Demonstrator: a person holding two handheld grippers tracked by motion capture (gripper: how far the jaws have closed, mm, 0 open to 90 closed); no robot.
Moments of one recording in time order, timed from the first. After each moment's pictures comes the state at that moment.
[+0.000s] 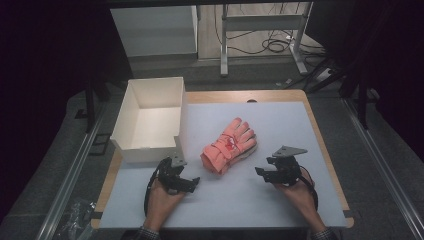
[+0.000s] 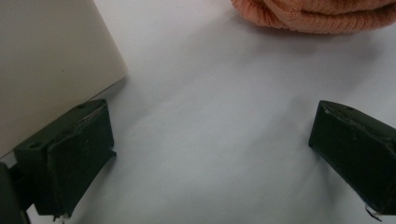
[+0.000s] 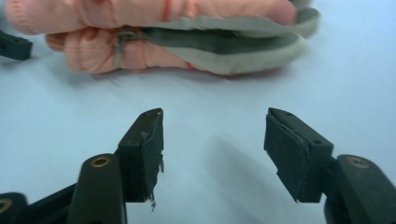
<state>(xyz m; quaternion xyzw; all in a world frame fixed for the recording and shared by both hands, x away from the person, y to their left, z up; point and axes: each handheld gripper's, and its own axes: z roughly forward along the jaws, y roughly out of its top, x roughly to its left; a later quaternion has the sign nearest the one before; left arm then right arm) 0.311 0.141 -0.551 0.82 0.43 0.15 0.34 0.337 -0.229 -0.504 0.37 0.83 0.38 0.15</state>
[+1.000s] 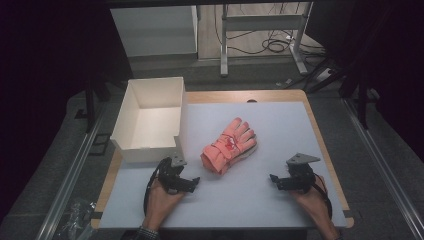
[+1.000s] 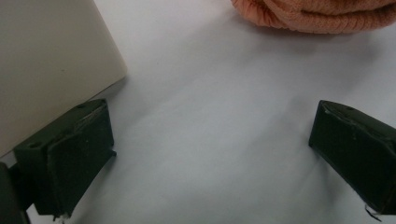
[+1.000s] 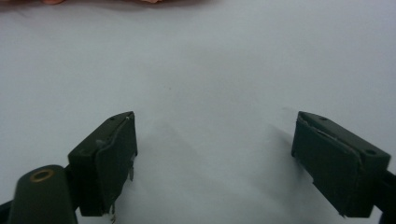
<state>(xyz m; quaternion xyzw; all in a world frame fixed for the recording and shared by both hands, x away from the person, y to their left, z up) 0.311 0.142 -0.551 0.82 0.43 0.15 0.34 0.333 -0.274 -0.530 0.39 0.83 0.34 0.19</state>
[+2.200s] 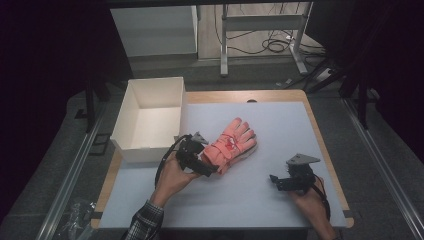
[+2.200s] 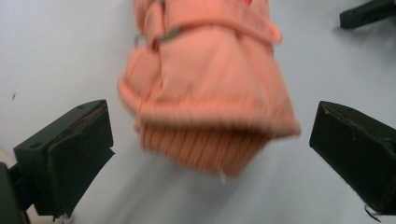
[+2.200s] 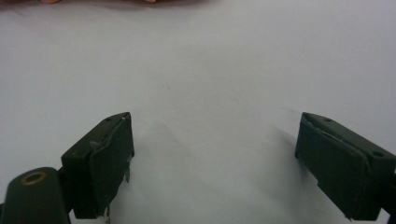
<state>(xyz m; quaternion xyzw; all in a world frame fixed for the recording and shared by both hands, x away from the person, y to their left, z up) 0.356 0.085 -0.472 0.87 0.35 0.06 0.34 0.332 -0.274 -0.532 0.39 0.83 0.34 0.19</state>
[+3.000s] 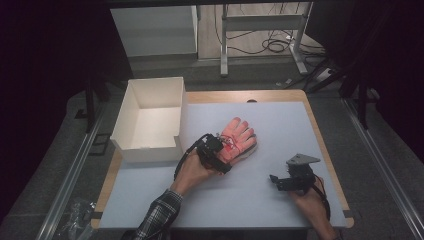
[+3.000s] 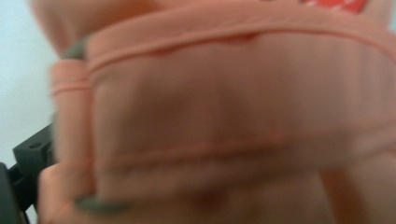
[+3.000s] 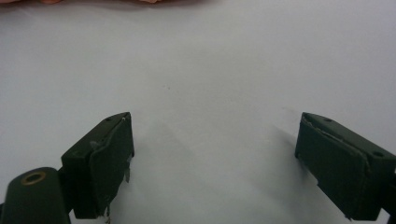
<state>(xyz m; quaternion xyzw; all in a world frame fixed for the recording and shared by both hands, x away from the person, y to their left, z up) 0.395 0.033 -0.520 0.90 0.35 0.05 0.26 0.332 -0.274 -0.532 0.39 0.83 0.34 0.19</state>
